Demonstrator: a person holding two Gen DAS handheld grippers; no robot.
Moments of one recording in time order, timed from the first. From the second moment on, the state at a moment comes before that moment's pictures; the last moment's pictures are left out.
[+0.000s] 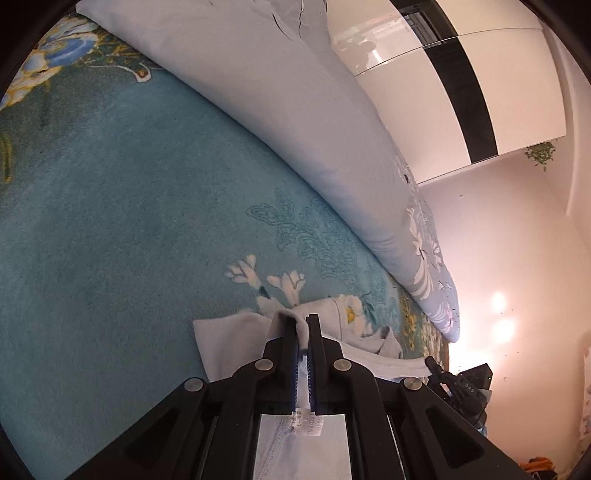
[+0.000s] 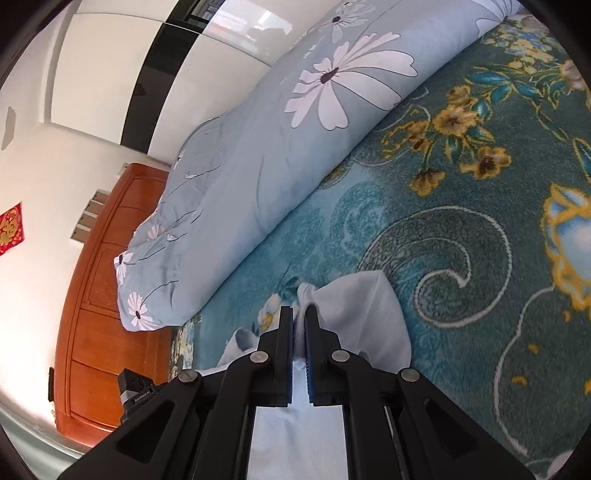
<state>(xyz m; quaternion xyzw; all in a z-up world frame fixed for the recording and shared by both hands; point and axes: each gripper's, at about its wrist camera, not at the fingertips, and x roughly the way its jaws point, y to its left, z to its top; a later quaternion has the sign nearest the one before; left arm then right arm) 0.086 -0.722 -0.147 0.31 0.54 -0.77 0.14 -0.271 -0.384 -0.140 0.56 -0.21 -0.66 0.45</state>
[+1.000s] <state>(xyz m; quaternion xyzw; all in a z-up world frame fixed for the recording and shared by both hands) 0.198 -0.589 -0.162 0.40 0.49 -0.77 0.13 -0.182 -0.258 -0.162 0.59 -0.12 -0.64 0.47</state>
